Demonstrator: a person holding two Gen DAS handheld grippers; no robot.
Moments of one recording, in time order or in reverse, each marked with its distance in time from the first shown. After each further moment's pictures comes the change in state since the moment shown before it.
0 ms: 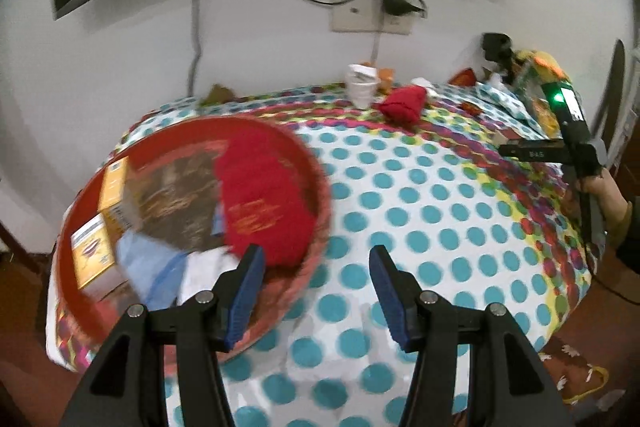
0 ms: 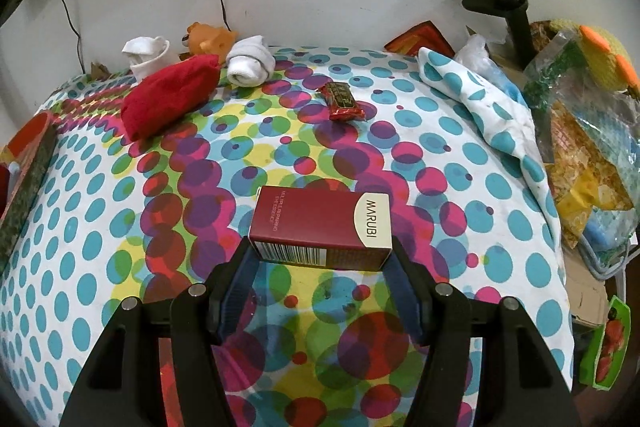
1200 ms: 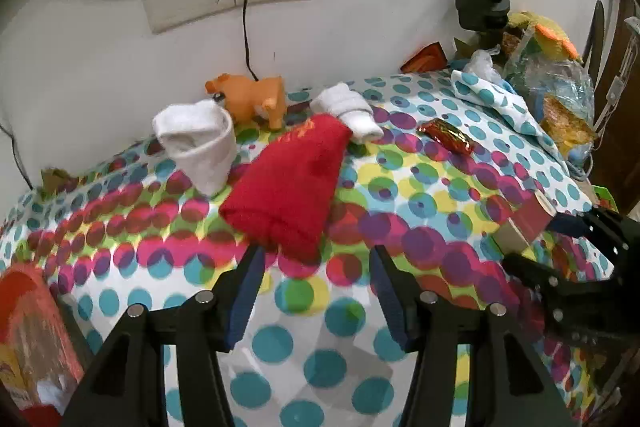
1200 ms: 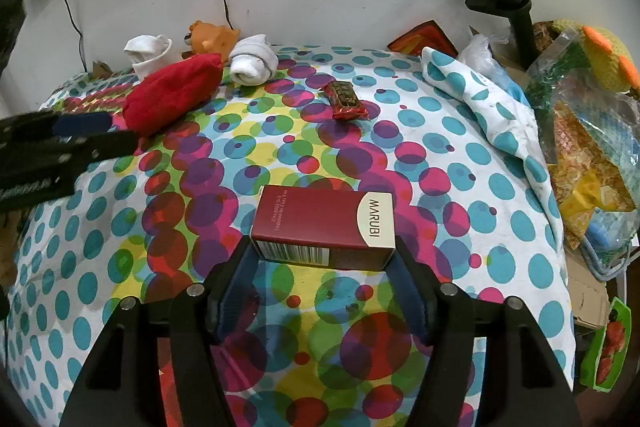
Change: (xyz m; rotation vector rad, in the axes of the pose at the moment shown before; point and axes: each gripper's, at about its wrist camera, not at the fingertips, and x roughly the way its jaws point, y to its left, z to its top) left arm 0.207 -0.131 0.152 0.144 0.122 -0.139; right arm 0.000 -0.002 -0.002 0.001 0.000 0.009
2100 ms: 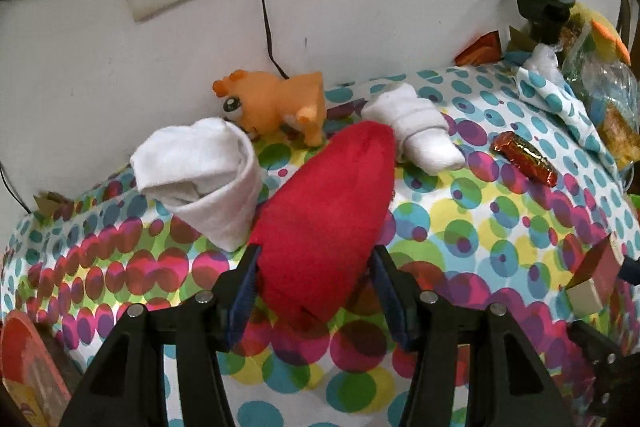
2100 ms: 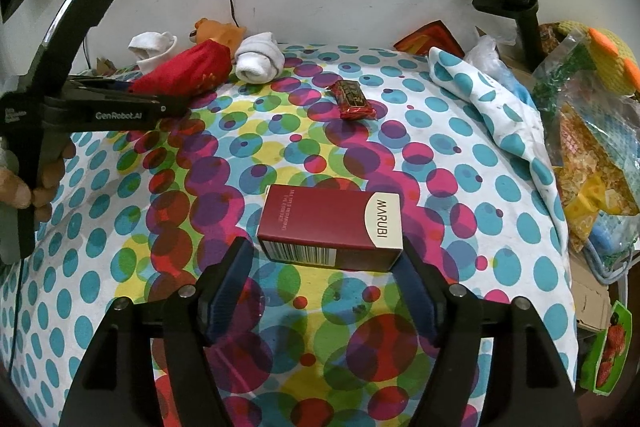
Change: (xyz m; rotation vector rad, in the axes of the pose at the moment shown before) left arm 0.057 0.024 0.034 0.005 0.065 0.093; right arm 0.001 0.005 0.000 -0.006 0.004 0.003
